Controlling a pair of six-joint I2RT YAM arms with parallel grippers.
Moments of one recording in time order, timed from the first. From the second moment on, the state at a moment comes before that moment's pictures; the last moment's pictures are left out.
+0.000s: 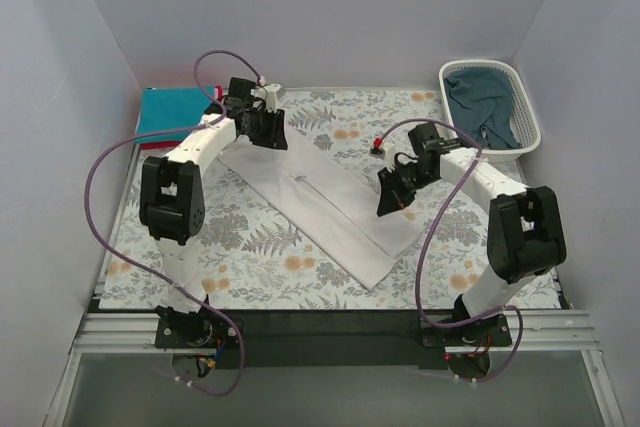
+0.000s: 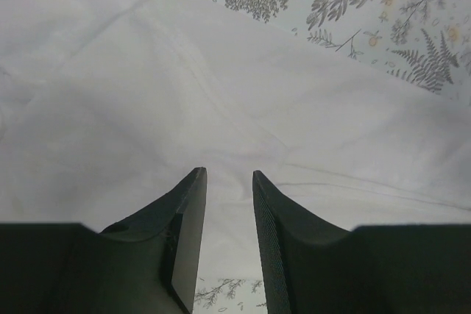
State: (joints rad) left arm -0.24 2.05 1.66 -0.54 0.43 0.02; right arm 0.33 1.65 1.10 -0.81 -0.79 -0.40
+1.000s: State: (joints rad) left arm -0.29 2.26 1.78 -0.58 0.14 -0.03; right arm 0.63 1.79 1.01 -0.68 -0.73 -0.37
